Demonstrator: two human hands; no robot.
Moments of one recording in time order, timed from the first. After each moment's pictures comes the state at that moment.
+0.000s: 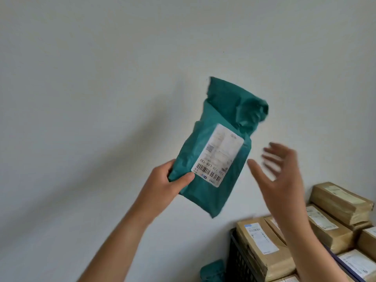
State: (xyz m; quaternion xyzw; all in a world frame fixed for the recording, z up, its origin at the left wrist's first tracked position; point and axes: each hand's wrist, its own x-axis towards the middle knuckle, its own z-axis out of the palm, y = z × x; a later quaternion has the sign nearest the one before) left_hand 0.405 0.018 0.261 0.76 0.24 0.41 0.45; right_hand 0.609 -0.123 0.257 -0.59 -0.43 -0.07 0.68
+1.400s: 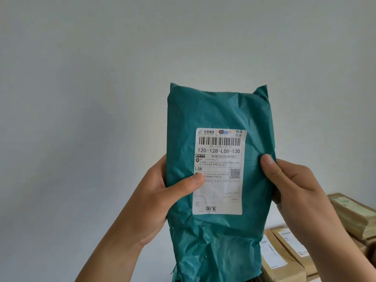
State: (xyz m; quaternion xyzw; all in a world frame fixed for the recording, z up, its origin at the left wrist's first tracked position) left_hand 0.369 -0.039 0.311 0.68 0.07 0.38 0.62; right_hand 0.574 -0.163 0.309 -0.52 -0.51 0.15 0.67
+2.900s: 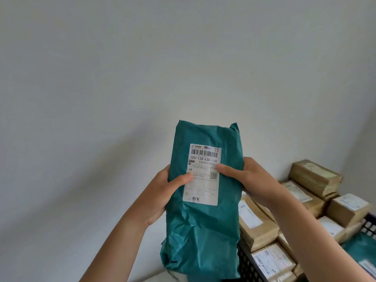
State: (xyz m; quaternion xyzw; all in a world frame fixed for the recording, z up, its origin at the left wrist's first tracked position) left_hand 0.417 0.041 0.218 0.65 0.18 0.27 0.69; right_hand 0.618 -0.088 0.246 -0.60 -0.46 0.34 0.56
